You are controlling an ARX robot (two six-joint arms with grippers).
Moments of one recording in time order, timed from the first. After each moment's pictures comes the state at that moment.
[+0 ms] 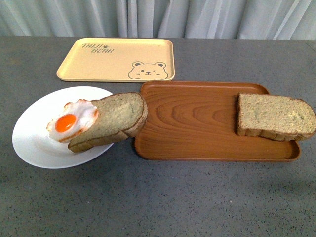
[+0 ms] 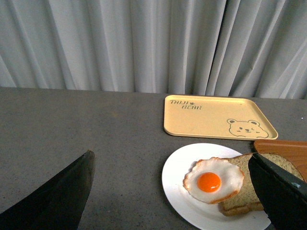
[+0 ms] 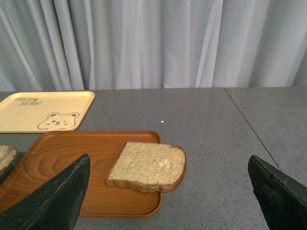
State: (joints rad) left arm 0.00 0.02 0.01 0.00 0.00 -0.01; right arm 0.00 0.01 0.02 0.00 0.00 0.00
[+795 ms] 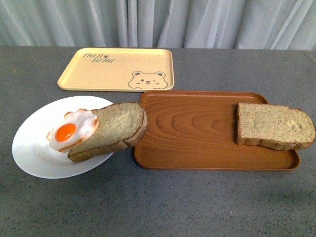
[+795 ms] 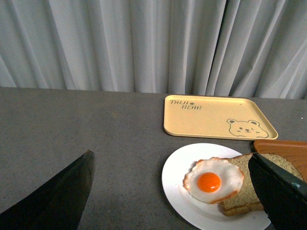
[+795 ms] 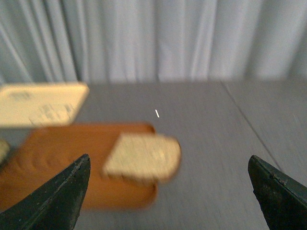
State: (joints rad) left arm 0.00 0.02 0.01 0.00 0.00 -0.01; right arm 0.01 0.05 0.05 -0.08 0.06 0.00
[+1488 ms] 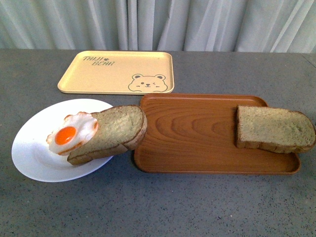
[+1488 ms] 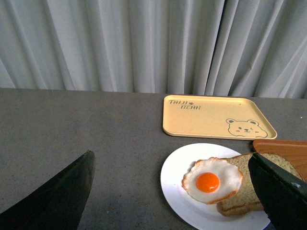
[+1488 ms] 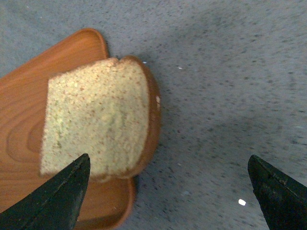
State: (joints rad) left arm 0.00 0.02 0.01 0.00 0.00 -0.01; right arm -0.25 1.78 0.64 0.44 -0.30 0.32
